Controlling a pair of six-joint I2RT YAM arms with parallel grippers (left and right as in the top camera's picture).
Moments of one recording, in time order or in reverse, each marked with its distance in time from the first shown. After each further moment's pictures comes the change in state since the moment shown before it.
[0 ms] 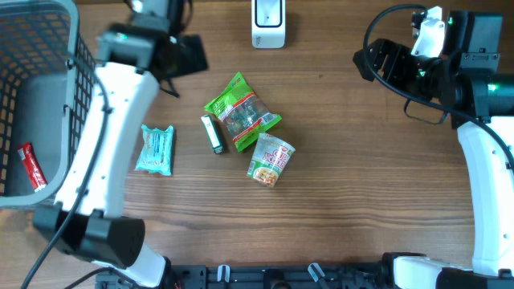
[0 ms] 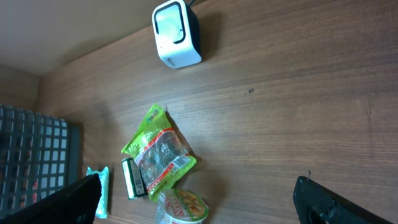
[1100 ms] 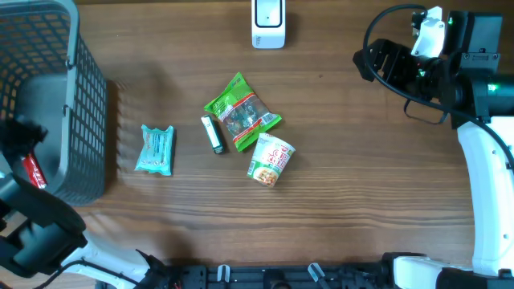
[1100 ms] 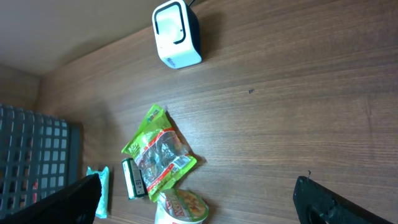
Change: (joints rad) left arm 0.965 0.125 -0.391 0.200 0.100 0.178; right arm 0.000 0.000 0.000 -0.001 0.000 0.000
